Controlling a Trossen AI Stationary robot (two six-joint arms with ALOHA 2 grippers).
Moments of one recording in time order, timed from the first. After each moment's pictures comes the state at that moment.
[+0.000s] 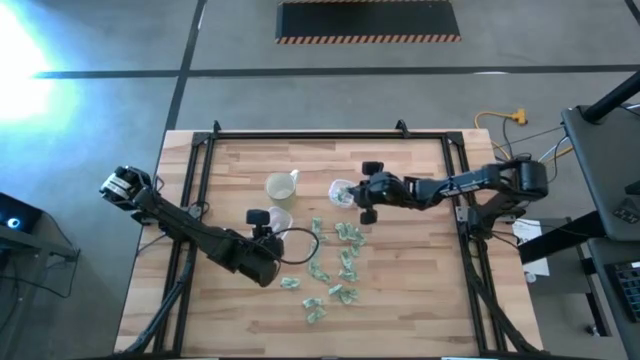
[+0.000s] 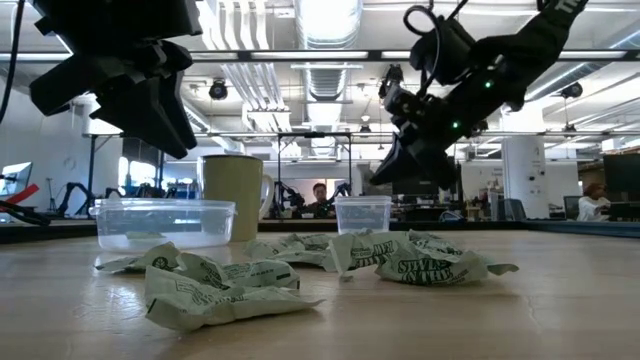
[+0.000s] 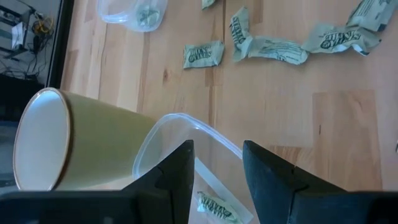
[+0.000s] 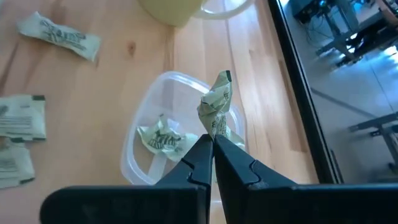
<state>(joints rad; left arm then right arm) -0.49 1.46 0.94 -0.71 -0.67 -0.33 -0.18 1.55 0.65 0.28 0.24 -0.47</state>
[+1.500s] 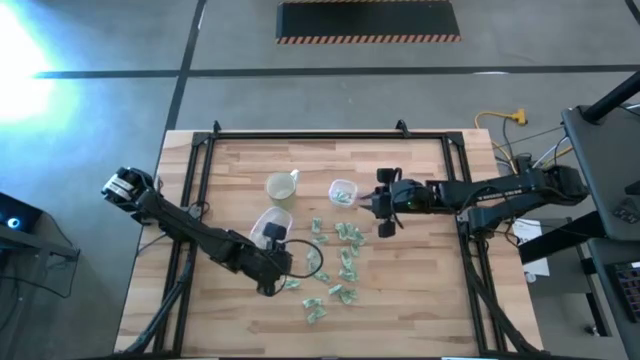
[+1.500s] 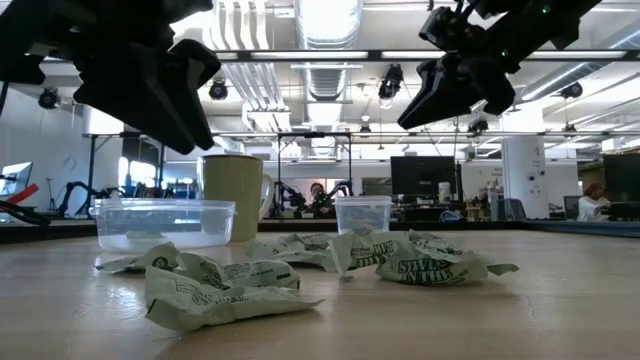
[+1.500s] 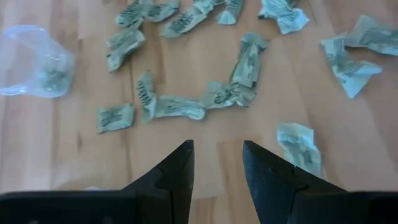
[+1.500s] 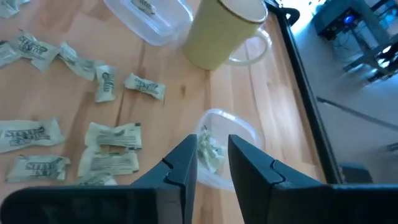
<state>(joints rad) -0.49 1.48 0.92 -0.40 -0.40 -0.12 -0.01 1.22 0.68 -0.08 0.23 -0.32</state>
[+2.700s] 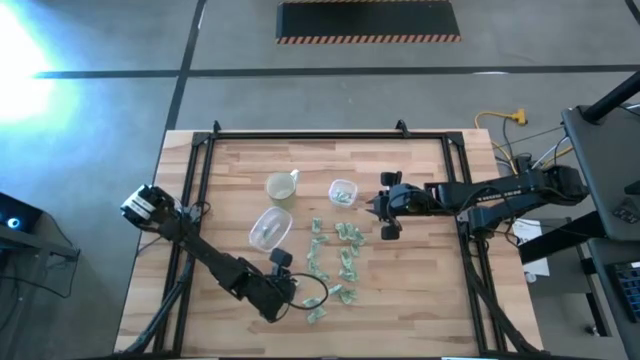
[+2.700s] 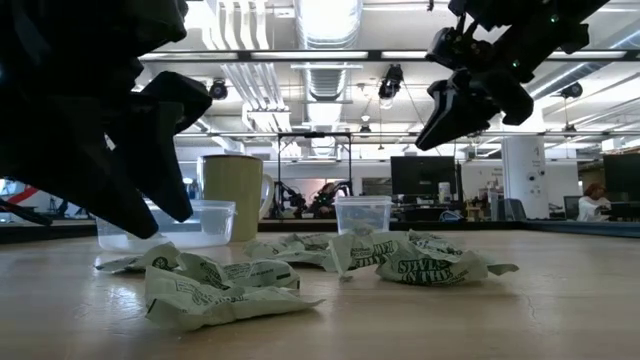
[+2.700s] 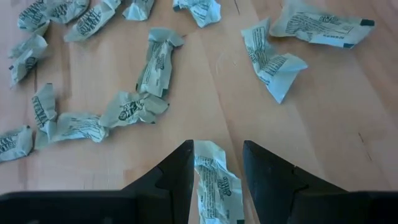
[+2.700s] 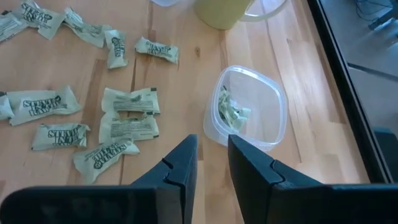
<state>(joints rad) -0.62 1.72 0.93 -0.21 -0.42 -0.20 -0.01 1.22 0.66 -0.18 0.23 -0.20</state>
